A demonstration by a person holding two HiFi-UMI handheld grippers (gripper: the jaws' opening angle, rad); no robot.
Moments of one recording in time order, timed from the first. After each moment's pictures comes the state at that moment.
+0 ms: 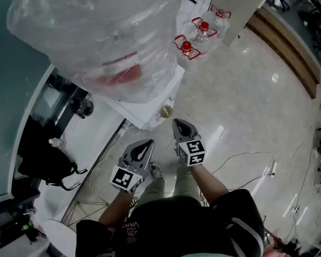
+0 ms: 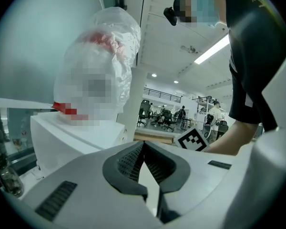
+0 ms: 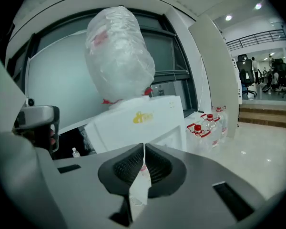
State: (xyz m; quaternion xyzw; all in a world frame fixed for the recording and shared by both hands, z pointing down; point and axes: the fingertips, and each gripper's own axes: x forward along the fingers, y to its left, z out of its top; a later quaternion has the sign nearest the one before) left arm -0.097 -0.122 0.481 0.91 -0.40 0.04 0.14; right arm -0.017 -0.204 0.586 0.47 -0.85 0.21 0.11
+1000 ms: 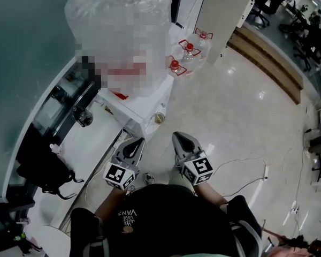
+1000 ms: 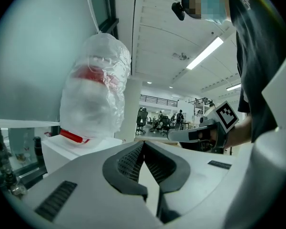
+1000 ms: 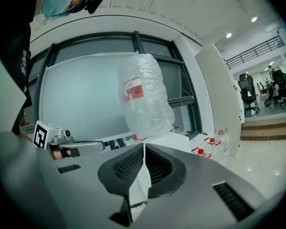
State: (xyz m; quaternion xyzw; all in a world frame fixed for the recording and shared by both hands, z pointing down) left arm -0.129 -0.065 0.406 0.92 -0.39 0.01 0.09; right arm -0.019 -0.083 0.409 0.47 -0.87 0.14 0.03
